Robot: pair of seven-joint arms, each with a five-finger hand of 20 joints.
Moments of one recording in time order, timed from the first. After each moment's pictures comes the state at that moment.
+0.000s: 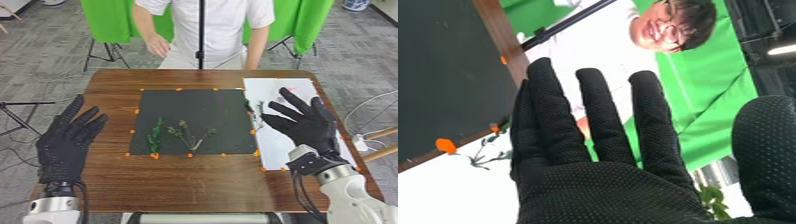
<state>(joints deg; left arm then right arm) 135.6 -58.3 -94.4 -132.1 37.2 15.6 27.0 -118.5 -81.6 101.4 -127.0 -48.8 -7.3 14.3</state>
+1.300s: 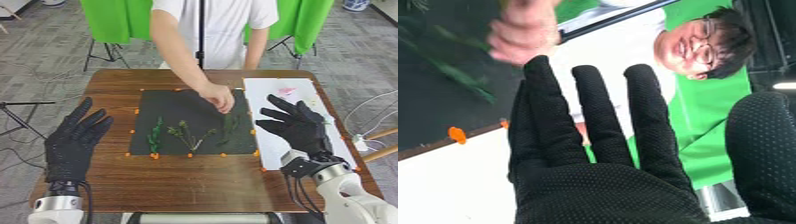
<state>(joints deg) 134.8 -58.9 -93.5 -132.2 37.3 15.8 24.4 -117.6 -83.4 101.5 -126.4 -57.4 -12.4 16.8</state>
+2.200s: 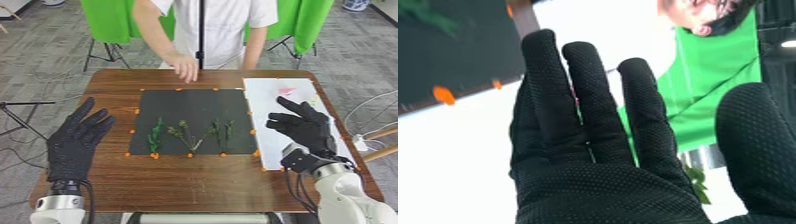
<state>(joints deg) 134.2 -58.9 -92.9 -132.1 37.2 15.8 24.4 -118.2 -79.3 97.6 -127.5 -59.9 3.5 14.0</state>
